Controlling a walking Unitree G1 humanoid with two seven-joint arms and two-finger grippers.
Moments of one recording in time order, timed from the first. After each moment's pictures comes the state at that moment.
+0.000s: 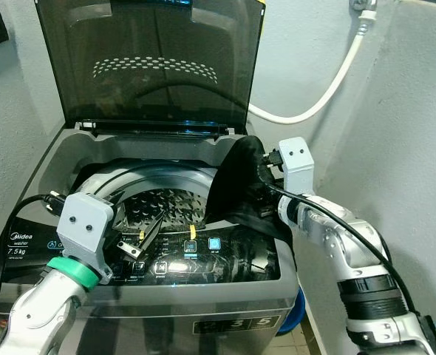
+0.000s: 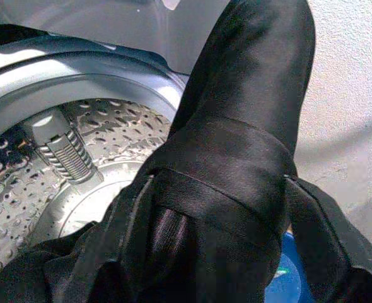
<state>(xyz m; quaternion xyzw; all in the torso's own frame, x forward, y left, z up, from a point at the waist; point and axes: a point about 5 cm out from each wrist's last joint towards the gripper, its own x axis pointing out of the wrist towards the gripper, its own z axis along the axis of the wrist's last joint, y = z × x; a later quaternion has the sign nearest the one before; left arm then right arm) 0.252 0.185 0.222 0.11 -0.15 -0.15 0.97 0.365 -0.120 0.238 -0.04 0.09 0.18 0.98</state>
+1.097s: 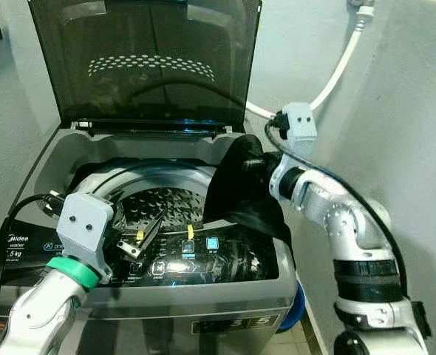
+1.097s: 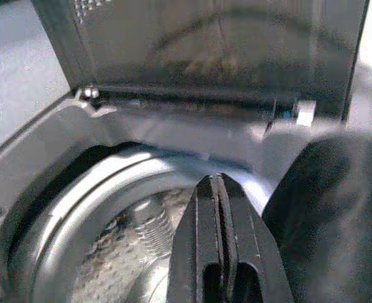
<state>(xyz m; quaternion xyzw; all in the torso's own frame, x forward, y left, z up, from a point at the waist) 0.252 0.185 0.223 0.10 -0.15 -0.15 0.97 0.356 -0.095 0.307 0.05 -0.03 0.28 0.96</state>
